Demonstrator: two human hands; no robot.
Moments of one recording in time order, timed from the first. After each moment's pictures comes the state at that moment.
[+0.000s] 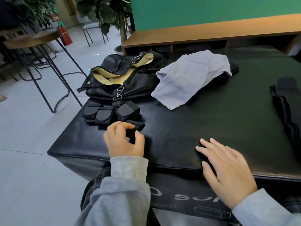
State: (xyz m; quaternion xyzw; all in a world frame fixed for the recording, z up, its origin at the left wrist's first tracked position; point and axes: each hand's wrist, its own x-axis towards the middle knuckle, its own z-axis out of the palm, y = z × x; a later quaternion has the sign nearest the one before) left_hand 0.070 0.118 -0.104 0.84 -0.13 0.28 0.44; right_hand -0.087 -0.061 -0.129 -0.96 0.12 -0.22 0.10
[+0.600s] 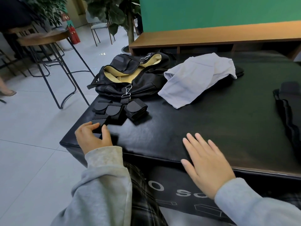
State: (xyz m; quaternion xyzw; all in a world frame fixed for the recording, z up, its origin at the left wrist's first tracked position) left_hand 0.109 0.197 -0.111 0.82 -0.01 0.32 0.48; right_hand -0.062 -0.028 -0.128 -0.99 0.09 -0.14 -0.02
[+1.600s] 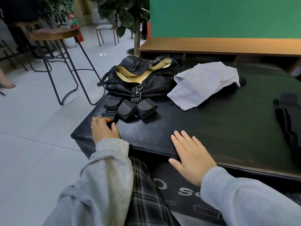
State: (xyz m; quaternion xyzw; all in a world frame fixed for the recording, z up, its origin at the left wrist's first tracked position) left_hand 0.139 0.213 -0.120 0.89 0.02 0.21 0.41; right_hand -0.030 0.005 -0.130 -0.99 0.03 -0.12 -0.07
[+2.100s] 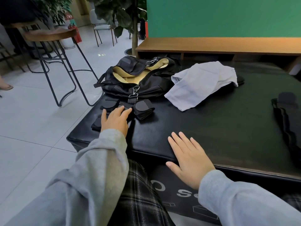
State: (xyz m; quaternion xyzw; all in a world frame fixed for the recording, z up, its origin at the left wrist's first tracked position) left_hand 0.152 0.186 -0.098 0.96 -0.20 0.16 0.08; right_hand -0.031 0.004 -0.130 -0.99 0.02 -0.13 -0.06
